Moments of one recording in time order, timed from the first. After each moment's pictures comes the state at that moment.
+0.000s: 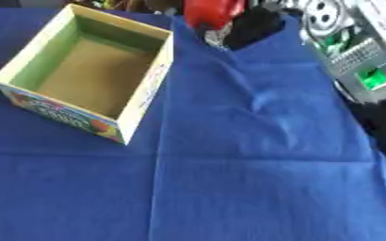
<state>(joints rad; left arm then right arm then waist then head) -0.29 0.14 0.00 -1.98 -0.05 -0.05 0.40 -1.10 -0.65 0.37 -1.70 0.50 0.50 0.47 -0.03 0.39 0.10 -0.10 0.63</state>
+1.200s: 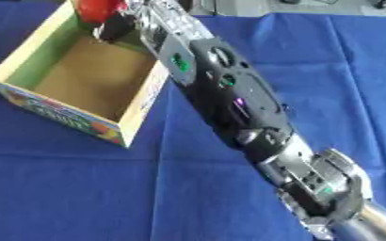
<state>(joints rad) -0.33 0.14 -0.03 -1.98 -0.04 -0.05 0.37 -1.28 -0.18 0.33 -1.08 0.92 0.39 0.23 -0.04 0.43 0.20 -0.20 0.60</state>
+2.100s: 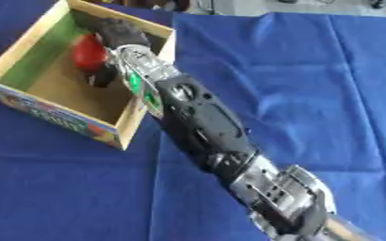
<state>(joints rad) -0.35 0.14 -0.03 -1.98 -0.03 -0.06 0.37 -1.26 -0.12 0.34 -0.94 1.06 0.26 0.28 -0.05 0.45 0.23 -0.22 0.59</state>
